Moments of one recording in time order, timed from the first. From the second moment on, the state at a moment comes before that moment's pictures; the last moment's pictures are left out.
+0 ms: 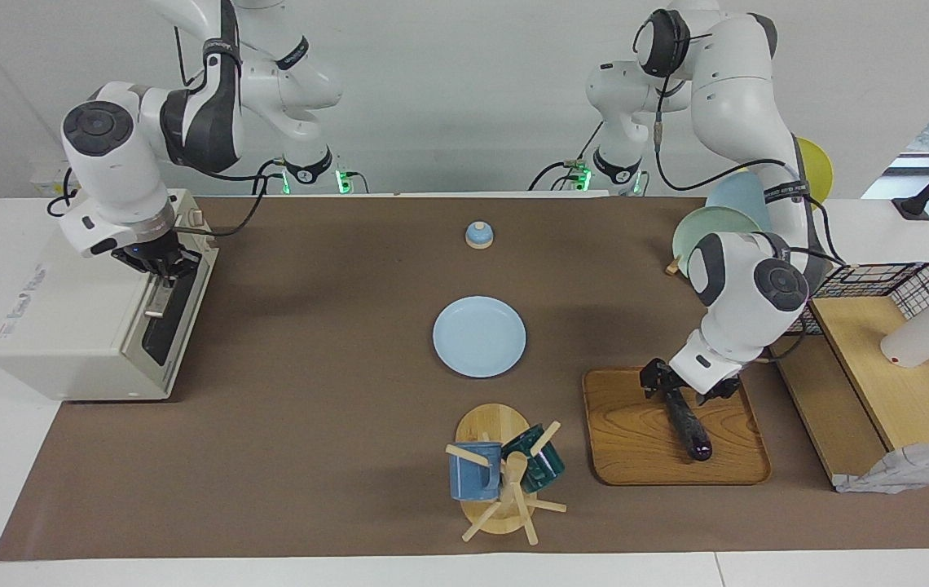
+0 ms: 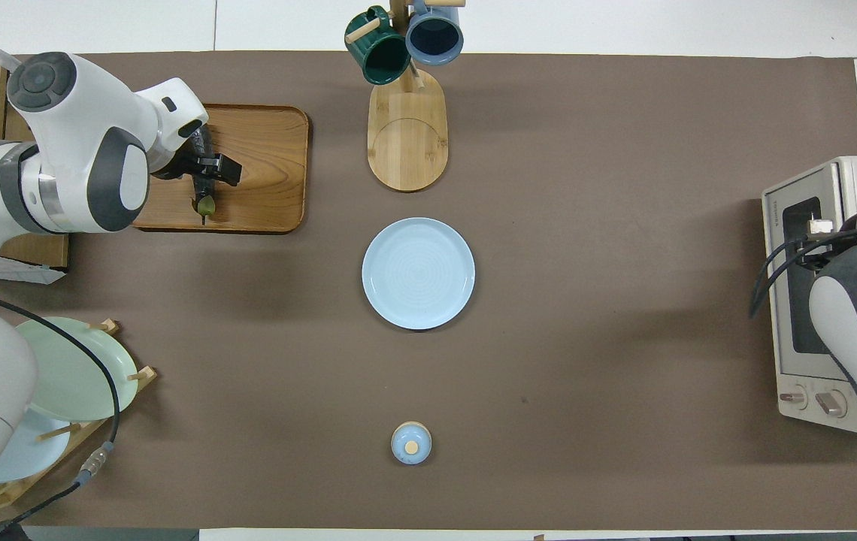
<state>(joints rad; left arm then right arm) -0.14 0.54 -0.02 -1.59 -0.06 2.18 0.11 -0.01 -0.01 -0.09 -1.99 -0.26 1.91 0.05</state>
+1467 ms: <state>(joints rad) -0.21 0.31 -0.04 -1.66 -0.08 1.98 -0.11 0.08 0.11 -0.06 -2.19 -0.05 2.27 0.11</state>
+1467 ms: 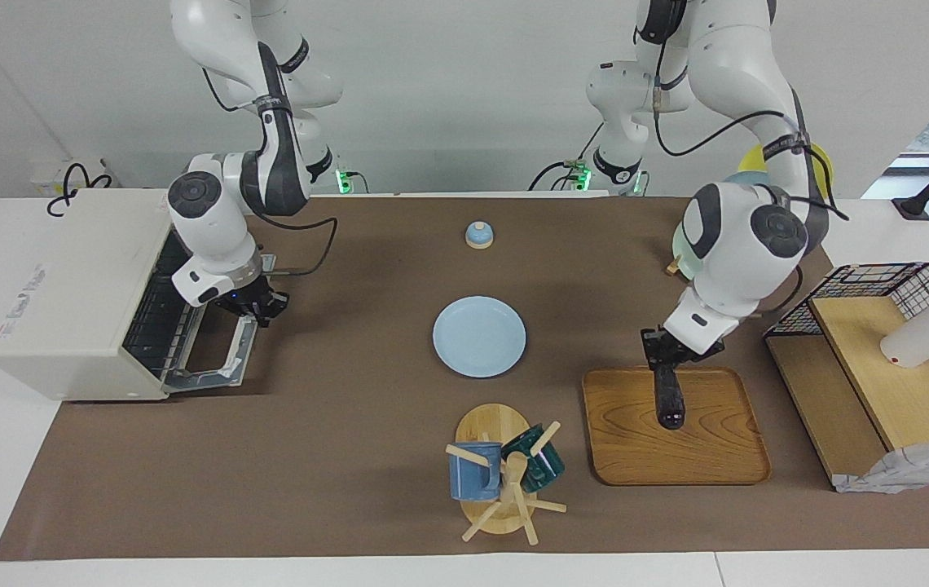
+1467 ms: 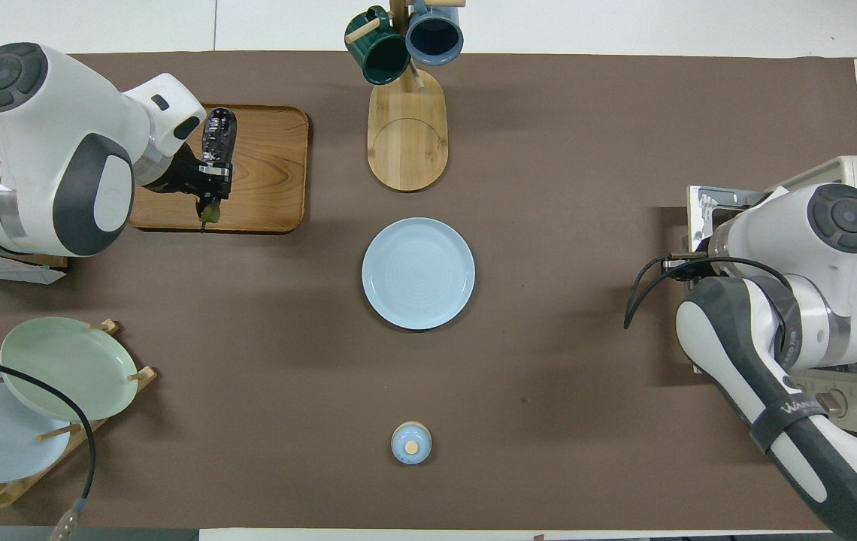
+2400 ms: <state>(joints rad) -0.68 0.24 -0.04 -2.00 -0.15 2.34 -0.51 0.15 0.16 -0.08 -2.17 0.01 2.31 0.24</state>
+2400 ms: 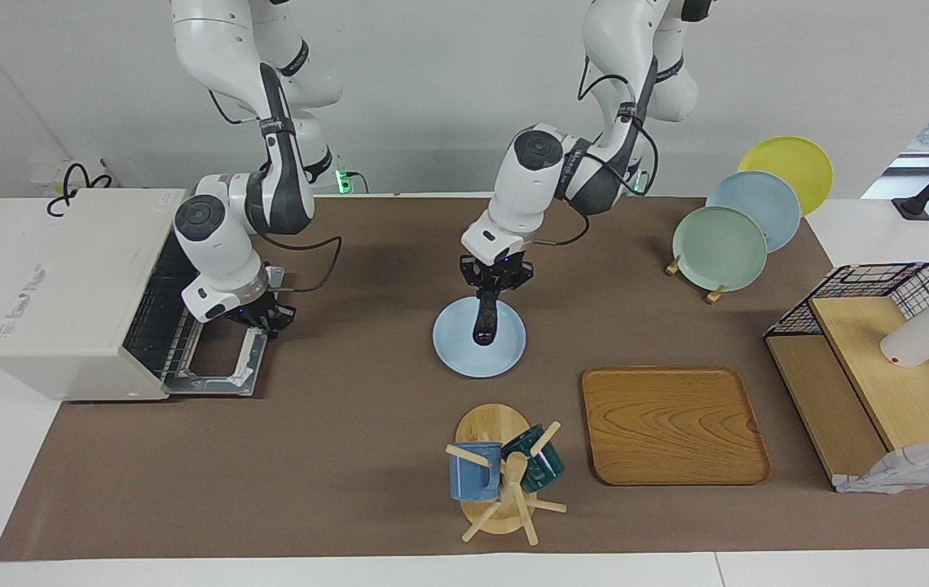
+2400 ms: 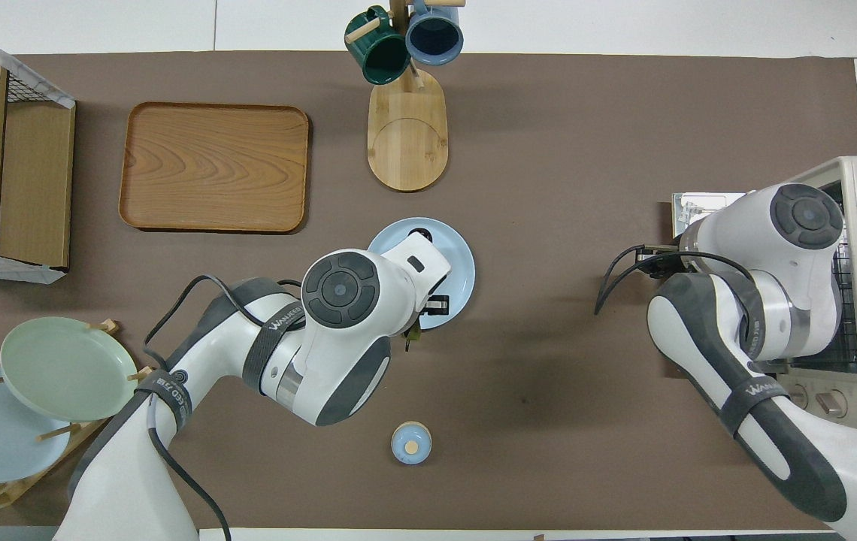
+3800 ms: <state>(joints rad) -0.28 0.15 0.00 -1.74 -0.15 1.88 -0.22 0.30 0.16 -0.08 -2.03 0.01 2.14 0.29</state>
